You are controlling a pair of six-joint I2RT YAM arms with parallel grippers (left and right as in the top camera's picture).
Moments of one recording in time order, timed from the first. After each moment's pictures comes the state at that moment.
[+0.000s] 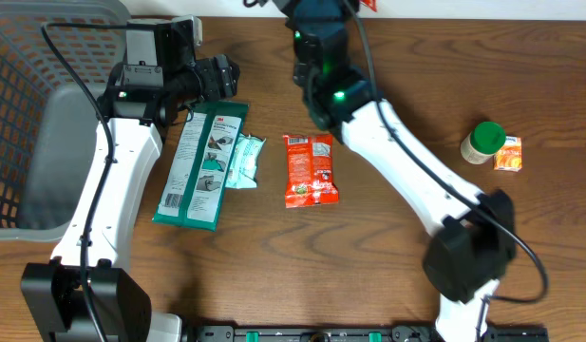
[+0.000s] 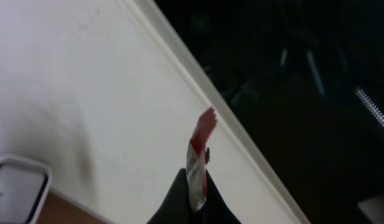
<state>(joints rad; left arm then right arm) -0.07 1.62 1.43 -0.57 0.30 -0.27 0.62 2.02 1.80 0.27 0.74 -0.95</state>
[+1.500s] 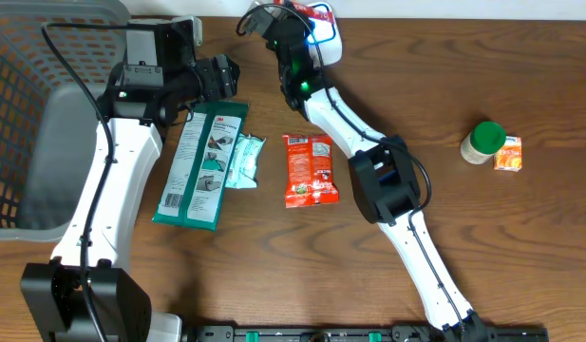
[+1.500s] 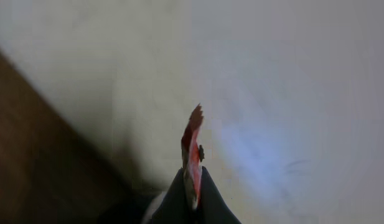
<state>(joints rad) -0.07 1.62 1.43 -0.57 0.30 -0.27 0.52 2.81 2.41 0.26 0.45 -0.88</state>
